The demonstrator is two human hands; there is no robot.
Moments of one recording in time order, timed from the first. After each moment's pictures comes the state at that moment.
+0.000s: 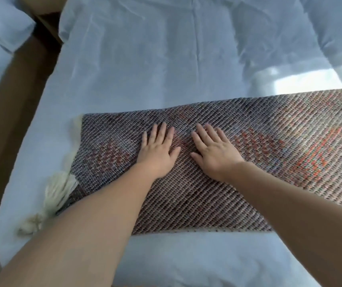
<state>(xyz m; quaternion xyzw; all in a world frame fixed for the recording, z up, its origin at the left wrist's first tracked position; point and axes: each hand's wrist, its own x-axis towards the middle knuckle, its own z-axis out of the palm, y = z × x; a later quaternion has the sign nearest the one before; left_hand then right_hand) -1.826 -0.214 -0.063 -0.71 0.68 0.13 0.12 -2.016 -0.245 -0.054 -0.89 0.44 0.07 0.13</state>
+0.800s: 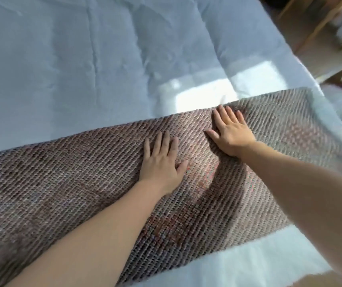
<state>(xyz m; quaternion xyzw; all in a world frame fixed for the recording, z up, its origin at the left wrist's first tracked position) -2.050 -0.297 -0.083 -0.59 0.79 0.15 0.08 -2.277 -0.375 -0.082 -0.76 0.64 0.11 0.09</state>
